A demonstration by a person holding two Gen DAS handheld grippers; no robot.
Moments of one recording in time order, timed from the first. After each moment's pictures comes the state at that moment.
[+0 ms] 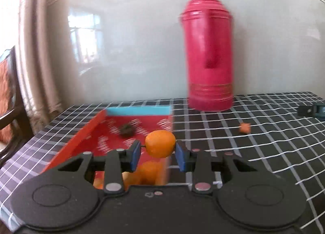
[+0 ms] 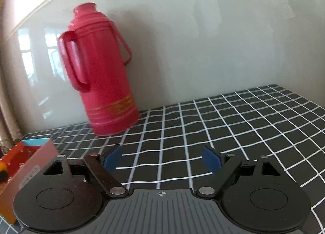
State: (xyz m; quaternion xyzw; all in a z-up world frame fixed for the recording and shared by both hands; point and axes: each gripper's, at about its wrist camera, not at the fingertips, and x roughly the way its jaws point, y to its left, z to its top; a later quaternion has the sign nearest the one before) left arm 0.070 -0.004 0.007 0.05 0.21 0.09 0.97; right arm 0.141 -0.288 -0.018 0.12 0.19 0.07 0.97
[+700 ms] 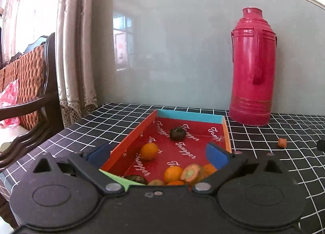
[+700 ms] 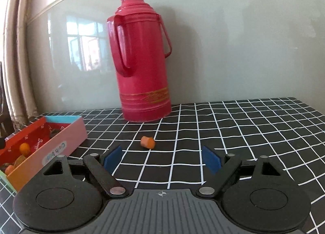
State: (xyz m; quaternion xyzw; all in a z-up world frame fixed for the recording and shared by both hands) left arm 0.042 0.056 0.013 0.00 0.18 0.17 0.97; right arm 0.110 -0.227 -0.026 0.05 0.18 0.12 0.97
